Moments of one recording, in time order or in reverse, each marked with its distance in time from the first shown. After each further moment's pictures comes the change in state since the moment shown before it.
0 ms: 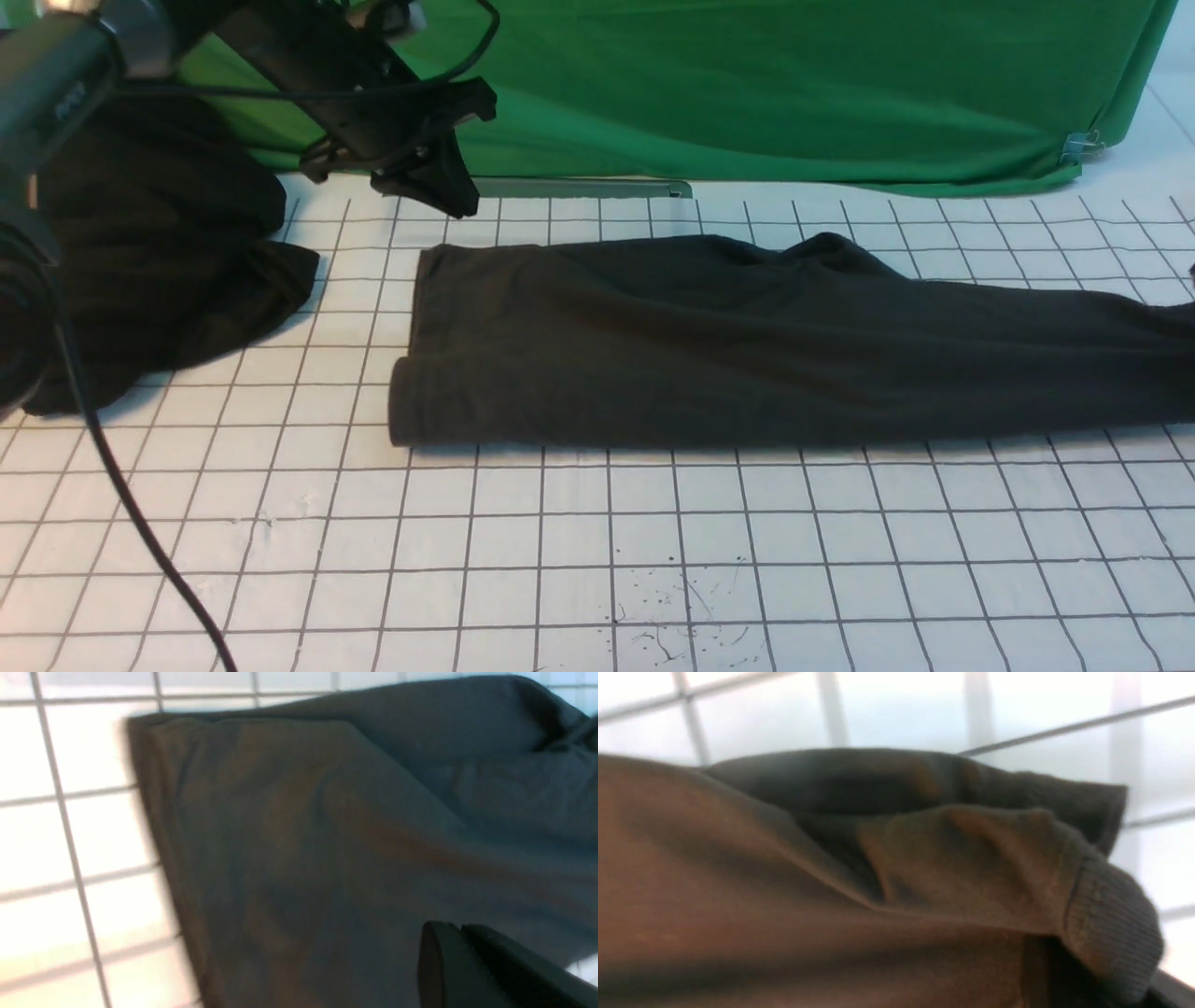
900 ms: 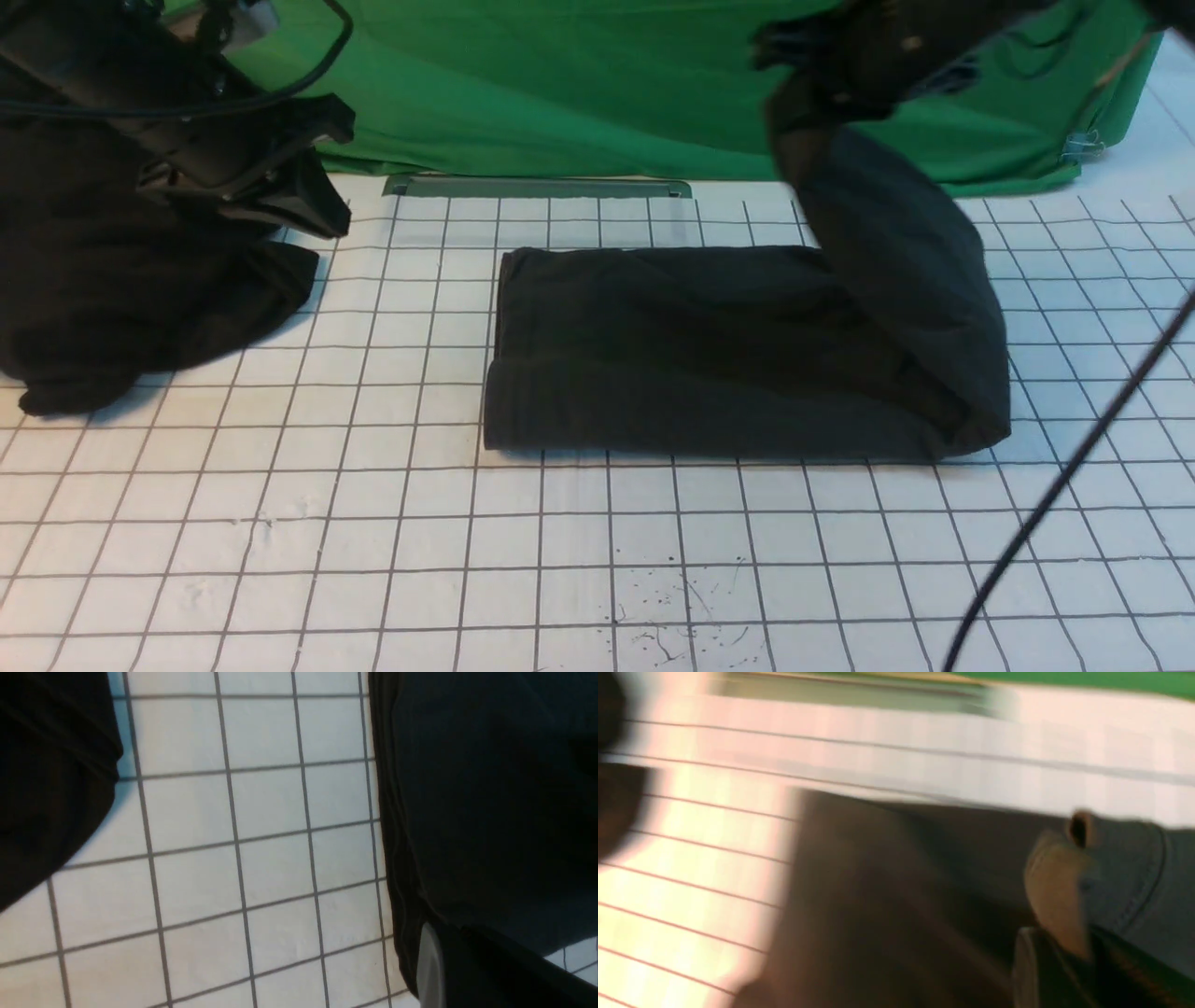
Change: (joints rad) right arm 0.739 -0.160 -0.099 0.203 -0.281 0.223; left arm 0.145 -0.270 0.420 -0.035 -0.146 0.176
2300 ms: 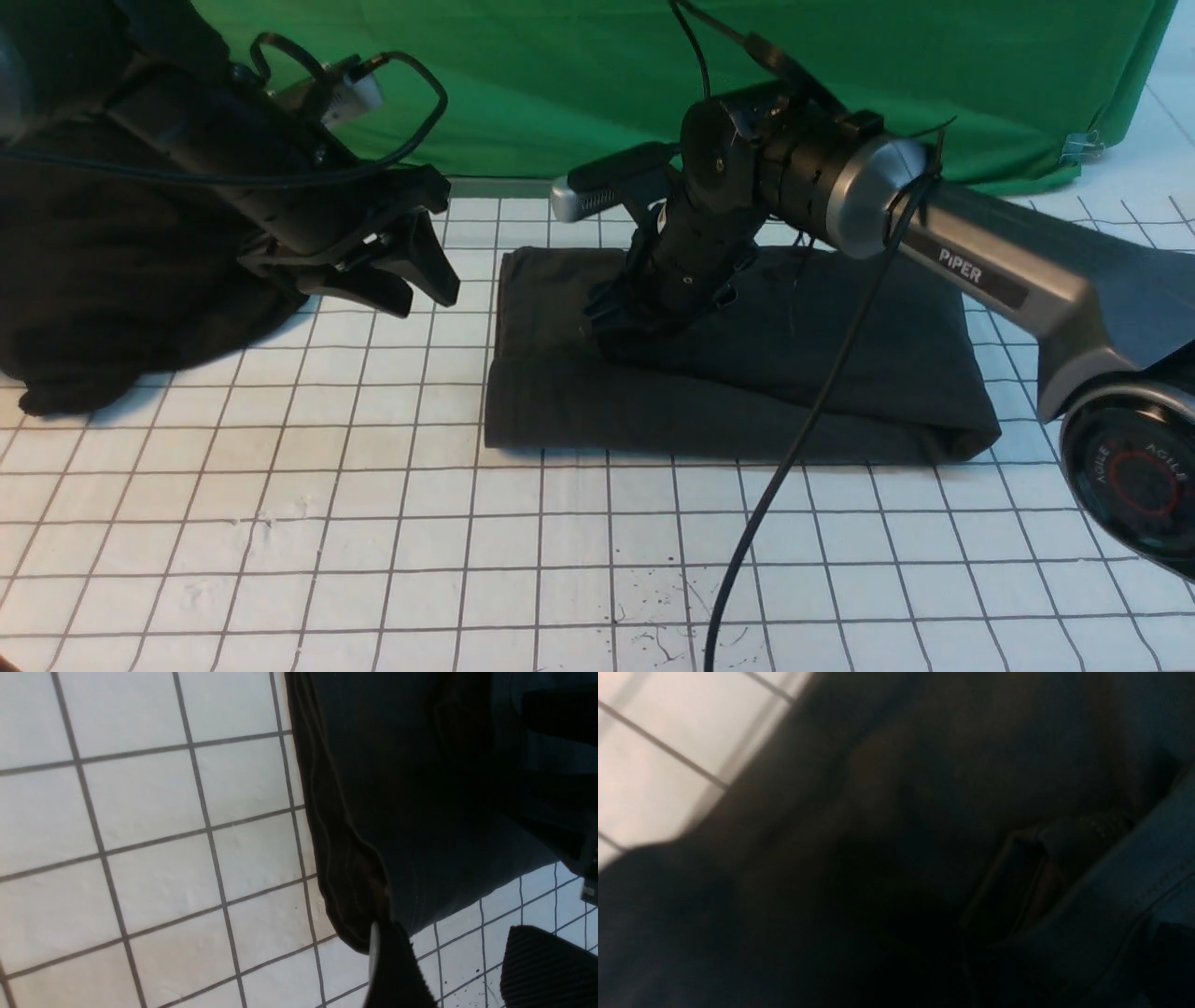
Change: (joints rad) right arm 0.183 0.315 -0.053 -0.192 0.060 -0.148; left arm -0.114 0.003 0.111 -0.057 0.006 0.002
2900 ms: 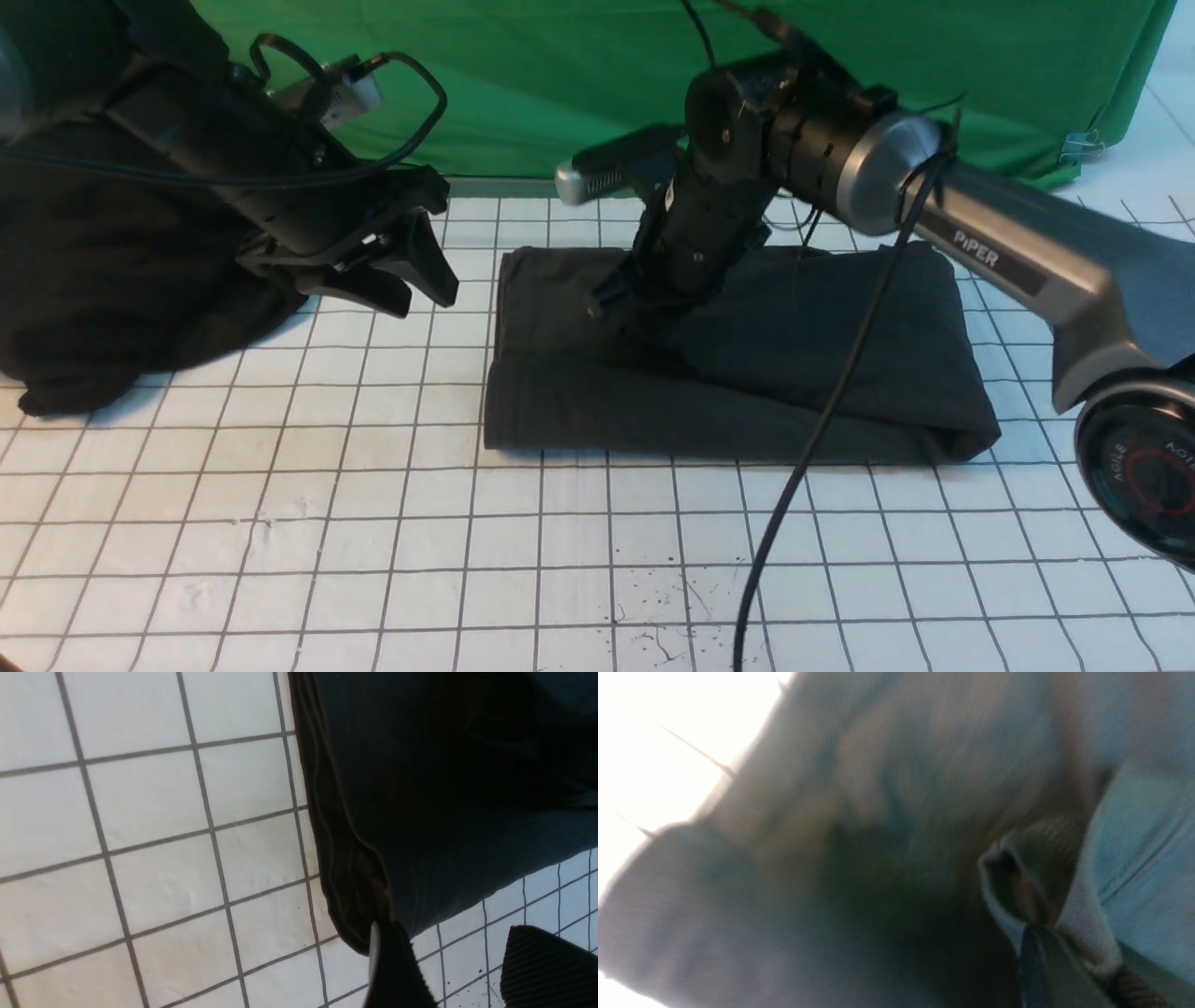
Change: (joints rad) right arm 0.000 -0.049 -0.087 -0.013 0.115 0.007; left arm 0.000 0.000 0.000 0.004 0.000 -0.001
